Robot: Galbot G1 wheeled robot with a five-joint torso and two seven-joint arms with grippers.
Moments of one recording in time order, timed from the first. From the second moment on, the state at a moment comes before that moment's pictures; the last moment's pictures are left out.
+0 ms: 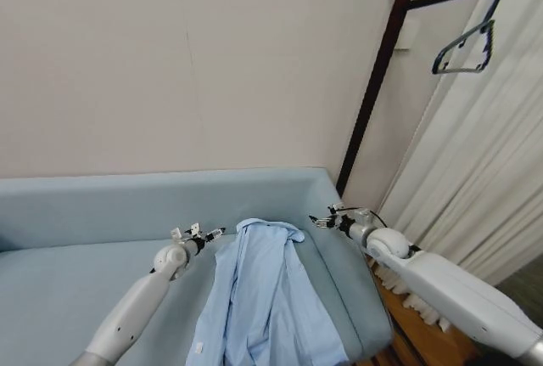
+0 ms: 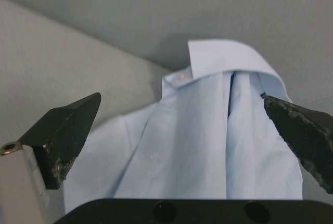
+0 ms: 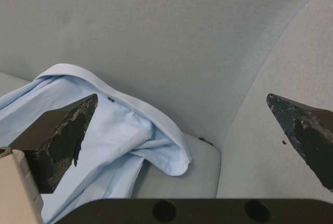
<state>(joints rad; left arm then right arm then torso) 0.71 -1.11 -0.14 -1.28 -1.33 0.42 -0.12 -0.55 0.58 -0.18 1.70 0.98 -0.31 0.06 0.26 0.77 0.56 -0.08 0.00</state>
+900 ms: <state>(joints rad) 0.78 -1.16 -0.22 -1.22 -1.34 0.46 -0.11 -0.65 0.53 -0.12 1.80 1.00 -0.36 0.07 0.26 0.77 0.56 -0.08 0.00</state>
